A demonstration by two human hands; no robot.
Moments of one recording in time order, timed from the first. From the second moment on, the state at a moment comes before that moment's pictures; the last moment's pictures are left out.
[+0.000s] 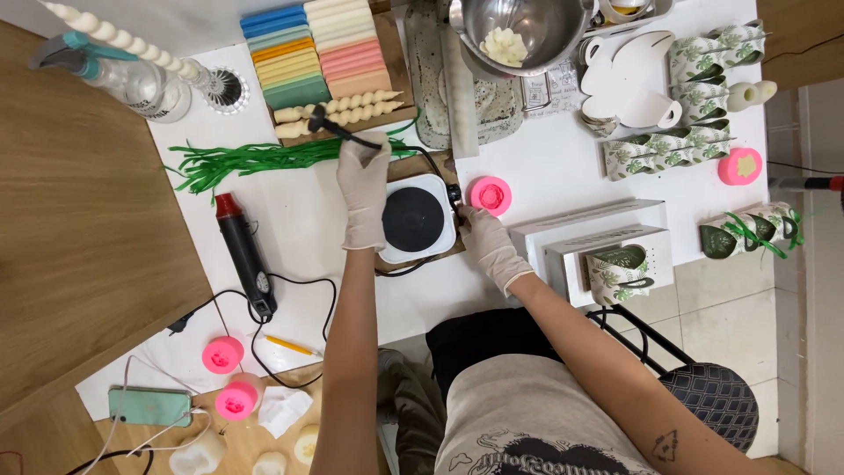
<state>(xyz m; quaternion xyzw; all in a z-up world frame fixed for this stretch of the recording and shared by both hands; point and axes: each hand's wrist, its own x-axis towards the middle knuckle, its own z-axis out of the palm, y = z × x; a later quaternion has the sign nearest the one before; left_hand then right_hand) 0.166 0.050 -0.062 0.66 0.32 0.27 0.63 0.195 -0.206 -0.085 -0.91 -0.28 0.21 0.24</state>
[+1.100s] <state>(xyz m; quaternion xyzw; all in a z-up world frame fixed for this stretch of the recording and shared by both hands) 0.022 -0.006 -0.034 0.60 0.66 0.14 0.43 0.188 -0.230 -0.102 -0.87 -0.36 0.27 0.20</state>
